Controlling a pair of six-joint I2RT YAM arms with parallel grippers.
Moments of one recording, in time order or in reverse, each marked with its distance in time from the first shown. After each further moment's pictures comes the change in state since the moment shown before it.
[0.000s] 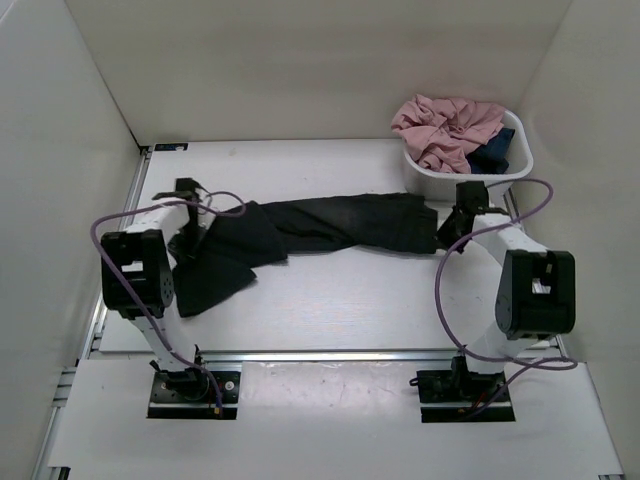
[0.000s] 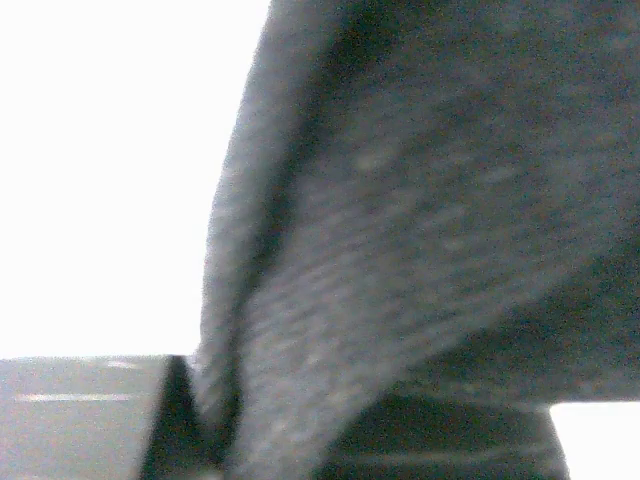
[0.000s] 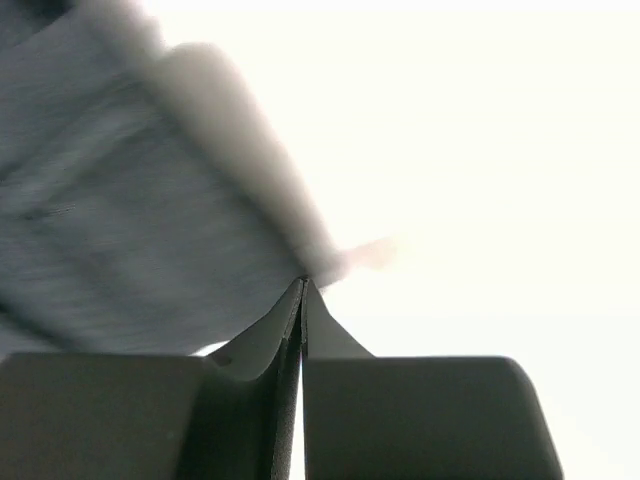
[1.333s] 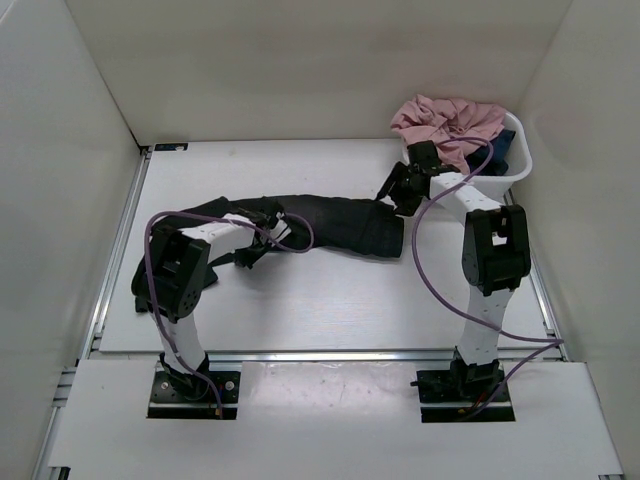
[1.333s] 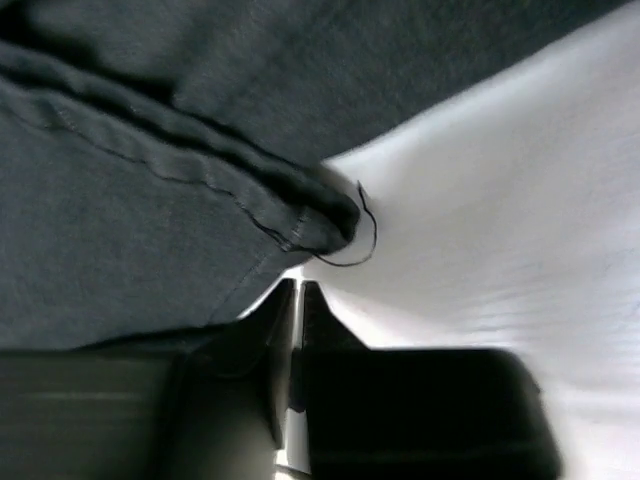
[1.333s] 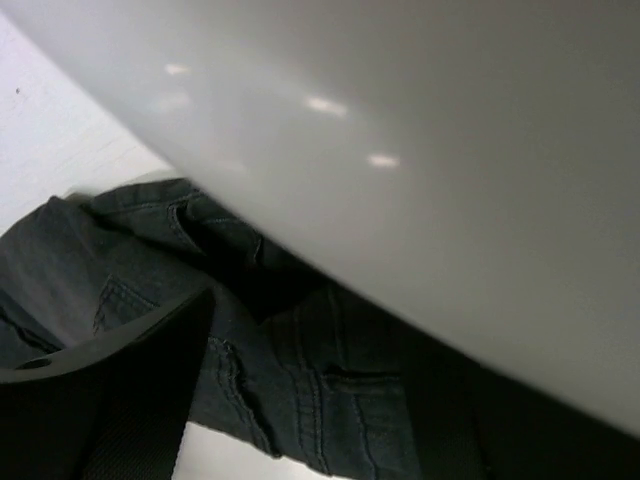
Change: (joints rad) left arm -0.457 0.039 -0.062 0.179 -0.126 -0.047; right arm 0.207 0.370 0.487 -0.030 -0.189 0.100
